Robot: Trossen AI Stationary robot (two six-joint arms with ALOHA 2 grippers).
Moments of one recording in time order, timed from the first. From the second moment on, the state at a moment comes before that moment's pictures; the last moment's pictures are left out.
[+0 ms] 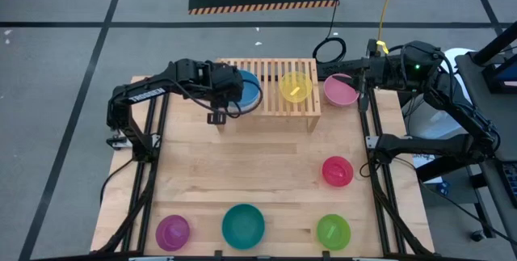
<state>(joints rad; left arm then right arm) 0.19 1.71 2.01 -1.50 -0.31 0.33 -0.50 0.89 1.37 -0.65 -0.26 -0.43</state>
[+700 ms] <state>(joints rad) -0.07 1.60 2.07 -1.57 -0.26 -0.04 -0.50 0.89 1.37 -0.67 -0.27 -0.42</state>
